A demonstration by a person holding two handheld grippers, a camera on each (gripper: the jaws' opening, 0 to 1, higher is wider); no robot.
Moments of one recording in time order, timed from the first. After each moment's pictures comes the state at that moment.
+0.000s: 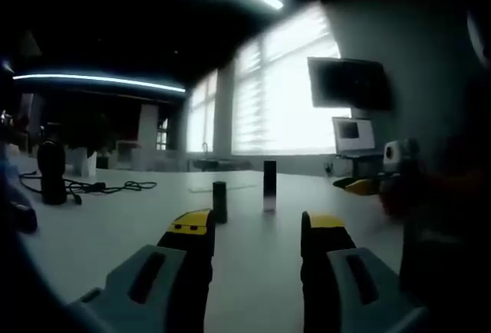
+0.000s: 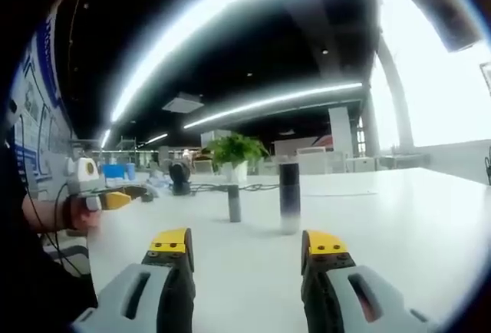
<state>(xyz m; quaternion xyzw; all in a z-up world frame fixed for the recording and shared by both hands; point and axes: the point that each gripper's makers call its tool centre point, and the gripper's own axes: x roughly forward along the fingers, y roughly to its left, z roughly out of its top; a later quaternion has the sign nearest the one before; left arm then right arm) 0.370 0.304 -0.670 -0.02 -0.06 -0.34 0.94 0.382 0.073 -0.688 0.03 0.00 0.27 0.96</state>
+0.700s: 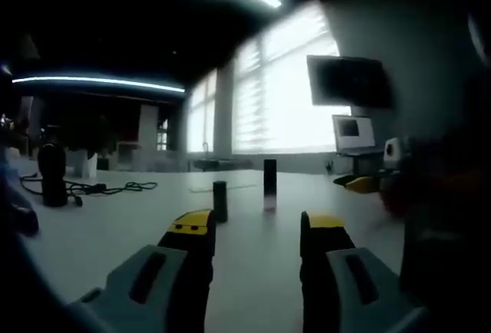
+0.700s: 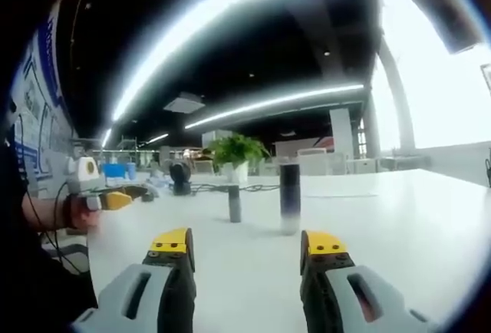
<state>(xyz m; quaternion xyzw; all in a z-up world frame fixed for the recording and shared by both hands) 0.370 0.303 -0.671 -0.02 -0.07 -0.33 0.94 0.382 0.072 -0.689 0.02 -0.01 0.27 0.96</state>
